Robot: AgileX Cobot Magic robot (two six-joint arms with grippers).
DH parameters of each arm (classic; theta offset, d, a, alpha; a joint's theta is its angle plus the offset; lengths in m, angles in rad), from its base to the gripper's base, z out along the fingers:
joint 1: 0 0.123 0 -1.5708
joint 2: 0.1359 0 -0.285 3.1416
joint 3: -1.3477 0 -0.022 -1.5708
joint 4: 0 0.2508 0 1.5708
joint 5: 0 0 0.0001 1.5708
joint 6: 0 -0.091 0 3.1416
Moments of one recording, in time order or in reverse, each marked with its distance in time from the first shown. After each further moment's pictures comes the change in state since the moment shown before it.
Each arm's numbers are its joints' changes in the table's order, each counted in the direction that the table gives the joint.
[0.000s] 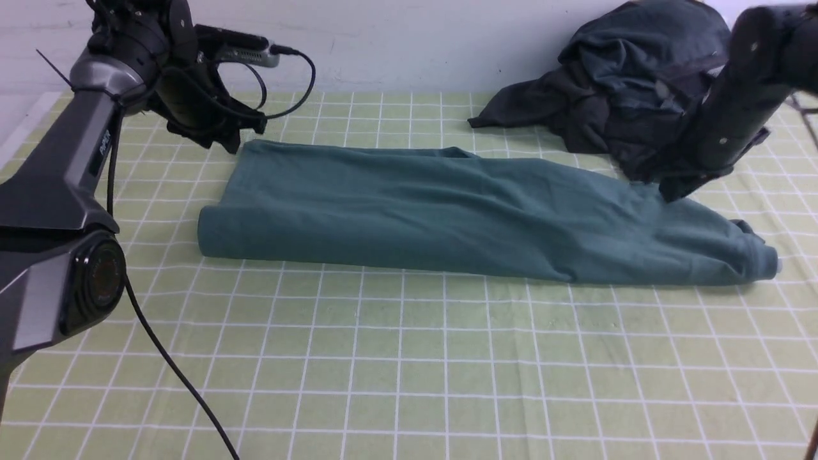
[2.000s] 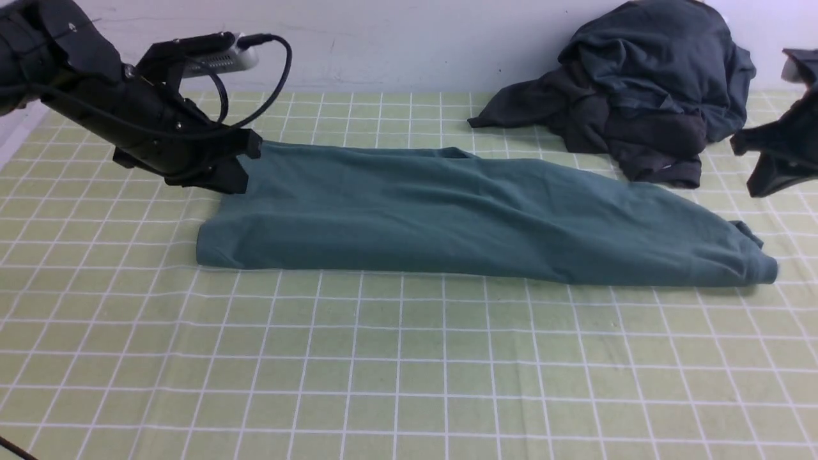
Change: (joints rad) right arm -0.203 -0.066 -0.050 0.196 -0.060 -0.005; left arm 0.018 -0.778 -1.215 -0.444 0.337 -0.229
